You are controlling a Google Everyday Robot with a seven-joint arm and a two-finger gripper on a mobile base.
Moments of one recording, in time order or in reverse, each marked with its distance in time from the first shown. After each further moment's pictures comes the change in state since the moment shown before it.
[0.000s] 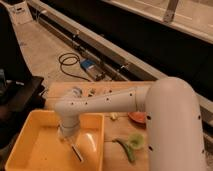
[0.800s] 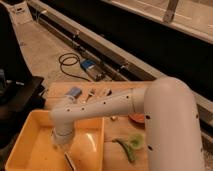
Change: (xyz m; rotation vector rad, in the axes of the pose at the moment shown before) arm -0.025 -0.032 0.014 0.057 -0.004 0.048
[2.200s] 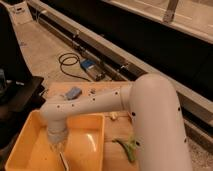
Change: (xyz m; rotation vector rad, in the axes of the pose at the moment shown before) arm 0.007 -0.021 0.000 -0.033 -0.083 0.068
